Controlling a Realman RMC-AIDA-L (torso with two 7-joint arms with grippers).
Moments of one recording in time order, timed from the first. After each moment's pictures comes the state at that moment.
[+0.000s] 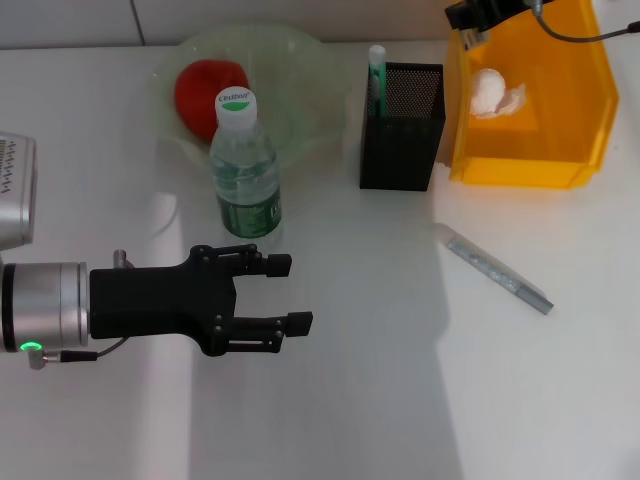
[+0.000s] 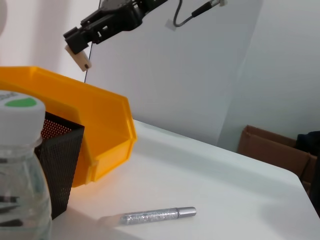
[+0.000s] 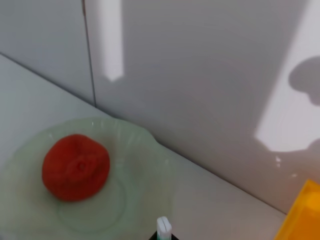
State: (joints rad) left arm -0.43 -2.04 1.08 0.57 1.74 1.57 -1.26; right arm 0.75 2.08 -1.24 -1.43 -2.65 -1.30 2.68
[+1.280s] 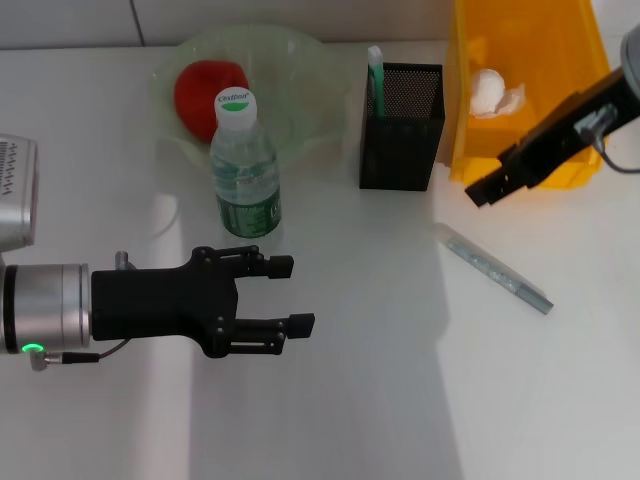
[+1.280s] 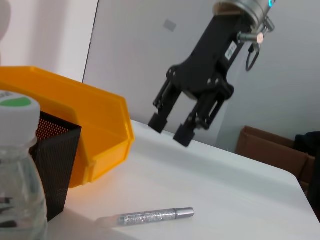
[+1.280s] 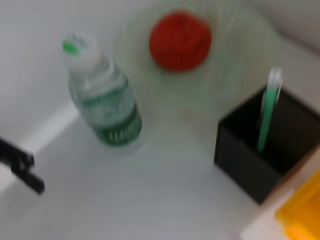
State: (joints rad) left arm -0.43 -2.05 1.08 0.57 1.74 1.57 -1.26; right arm 0.73 2.08 -1.17 -1.49 -2.58 -1.78 2.57
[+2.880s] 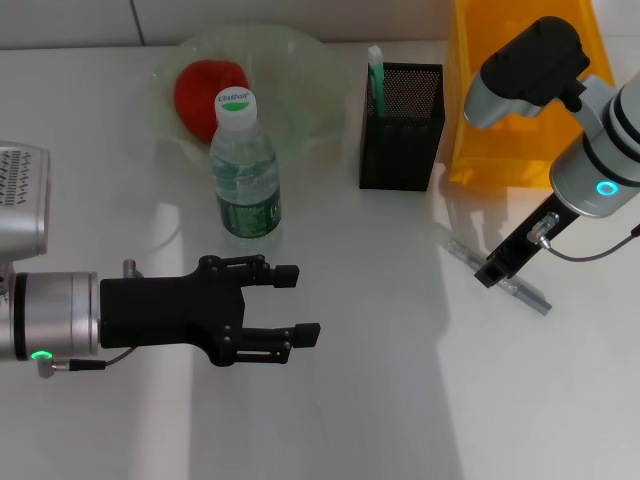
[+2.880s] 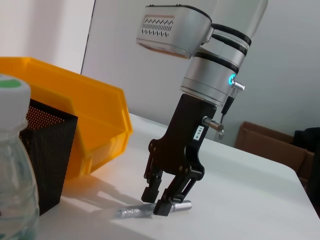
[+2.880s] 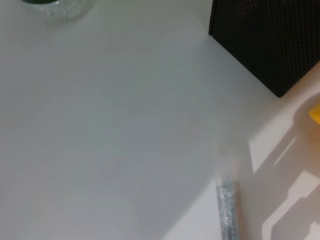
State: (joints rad) left arm -0.44 -2.06 1.07 0.56 1.76 1.56 -1.25; right arm 0.77 2.08 -1.39 -1.00 -2.69 -1.46 2.58
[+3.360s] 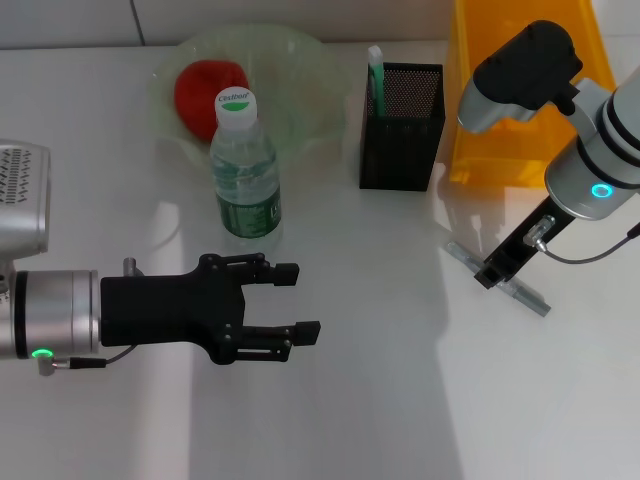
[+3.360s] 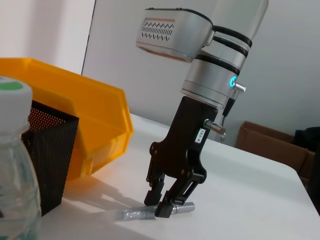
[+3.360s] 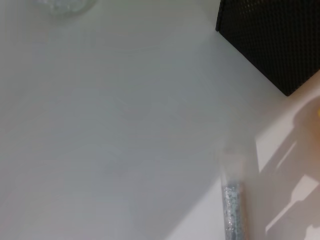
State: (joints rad) left arm -0.44 -2.06 1.07 0.56 1.76 1.56 -1.25; right arm 0.78 2.09 -1.40 -0.99 -2.69 -1.46 2.58
